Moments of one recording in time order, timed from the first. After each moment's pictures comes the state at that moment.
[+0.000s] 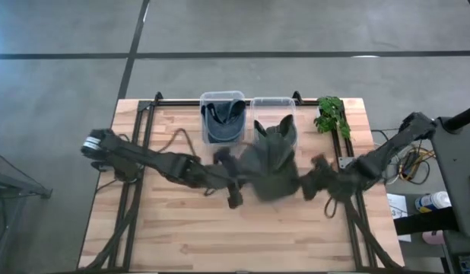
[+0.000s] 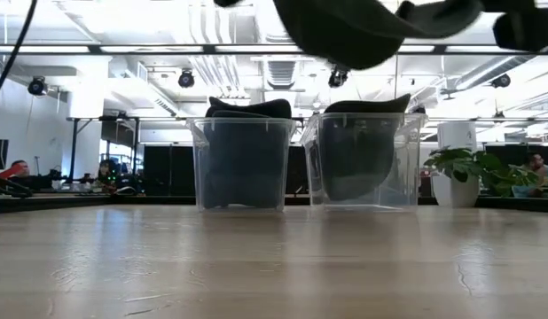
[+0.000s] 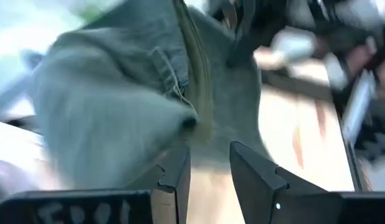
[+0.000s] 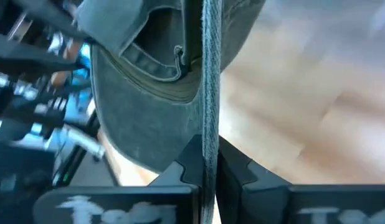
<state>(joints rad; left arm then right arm) -0.29 1.59 1.45 -0.37 -0.42 -0.39 0.62 1.00 0.84 -0.60 0.68 1.48</state>
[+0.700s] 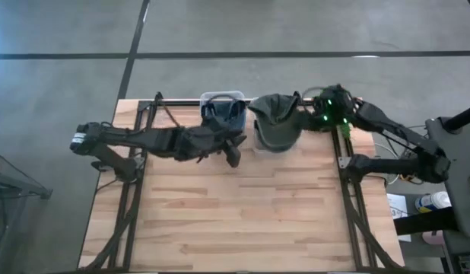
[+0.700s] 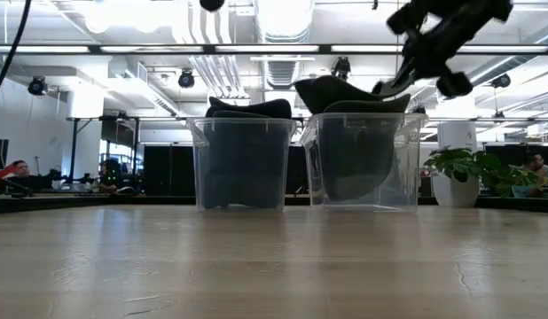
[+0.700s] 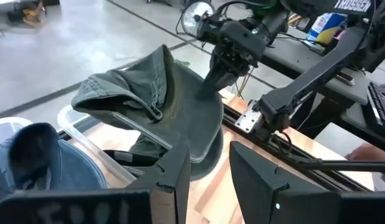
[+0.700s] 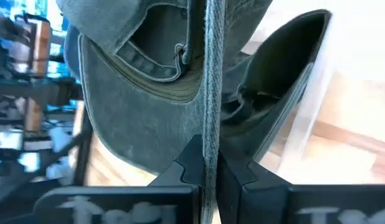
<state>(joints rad) -0.10 1.45 1.45 -0.34 -0.54 -0.50 -0.65 0.97 0.93 -0.73 -0.34 0.89</state>
